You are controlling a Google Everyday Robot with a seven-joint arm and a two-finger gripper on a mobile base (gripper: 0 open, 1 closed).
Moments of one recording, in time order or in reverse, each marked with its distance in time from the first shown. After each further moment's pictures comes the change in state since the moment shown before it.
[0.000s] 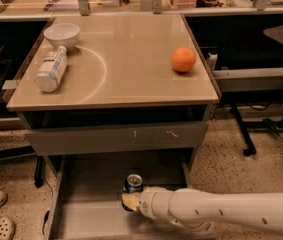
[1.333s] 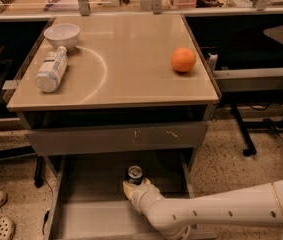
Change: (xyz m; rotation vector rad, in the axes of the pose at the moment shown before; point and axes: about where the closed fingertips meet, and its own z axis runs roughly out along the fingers) arm -0.018 -0.051 0.060 0.259 -0.211 -0.014
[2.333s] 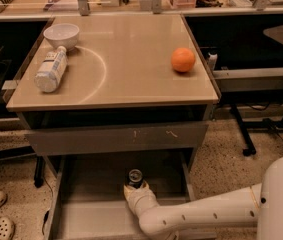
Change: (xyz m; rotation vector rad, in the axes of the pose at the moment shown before) arm 0.026 -0.020 0.033 0.112 -0.057 0.040
